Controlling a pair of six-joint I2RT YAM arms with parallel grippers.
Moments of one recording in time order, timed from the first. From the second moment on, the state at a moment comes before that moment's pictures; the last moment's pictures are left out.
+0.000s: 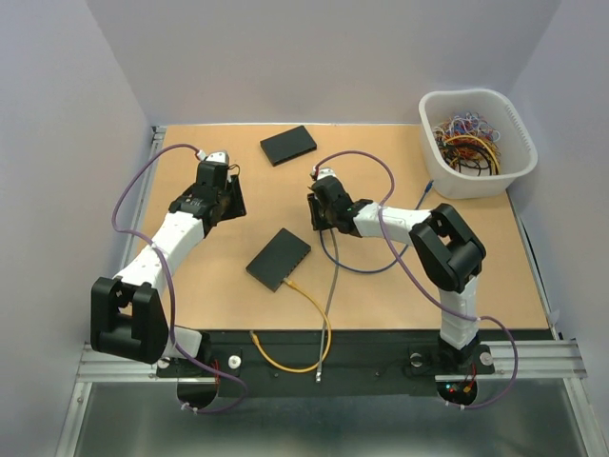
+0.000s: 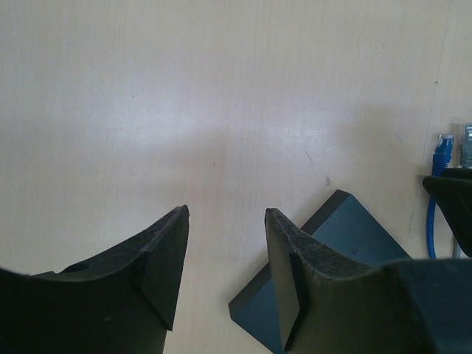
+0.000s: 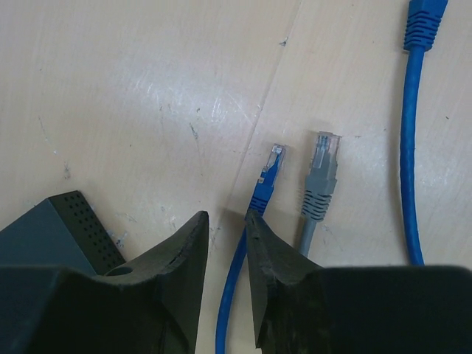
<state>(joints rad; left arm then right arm) -0.25 1.35 1.00 -0.43 -0.13 -0.35 0.71 1.99 1.30 -0.05 0.18 0.36</state>
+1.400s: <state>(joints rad) -0.25 1.35 1.00 -0.43 -0.11 -0.35 0.71 2.01 1.30 -0.11 0.25 0.38</state>
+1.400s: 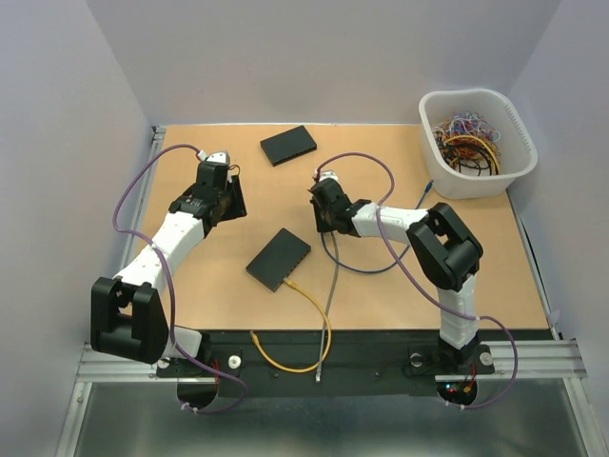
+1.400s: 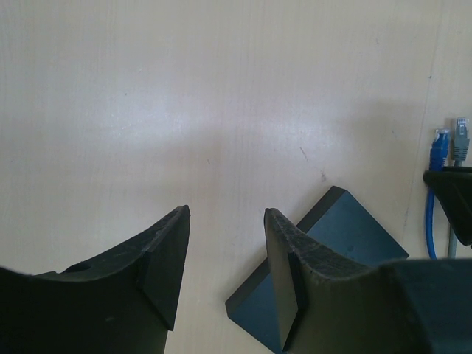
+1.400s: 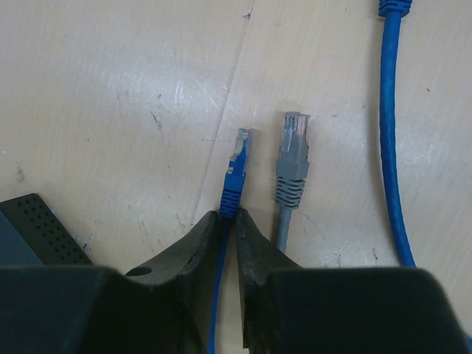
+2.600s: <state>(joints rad) -0.46 1.06 0.71 0.04 0.41 -0.71 0.73 1.31 0.81 0.15 -0.31 0.33</state>
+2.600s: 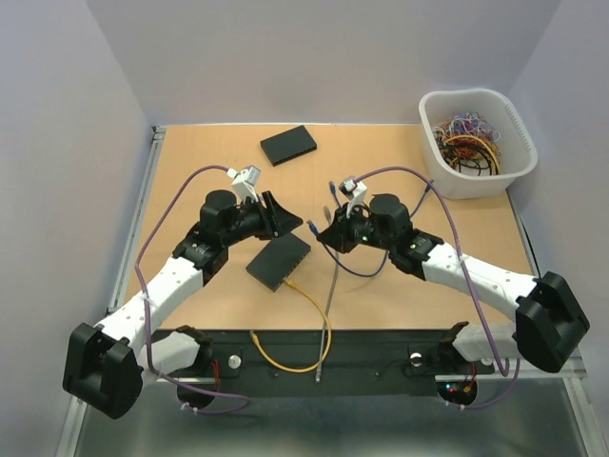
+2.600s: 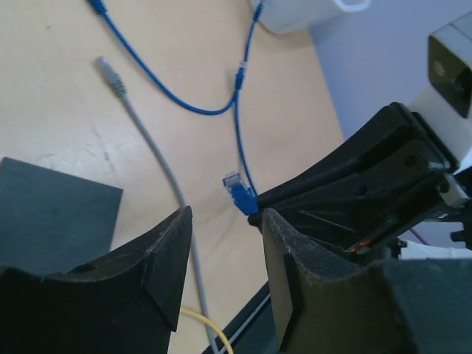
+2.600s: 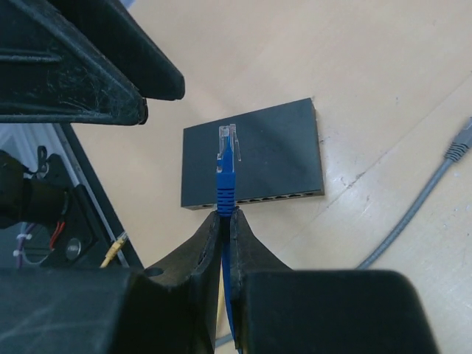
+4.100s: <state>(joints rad) -0.65 1.19 0.74 0.13 0.13 -0.84 0.73 1.27 0.79 0.19 -0.32 0.35</state>
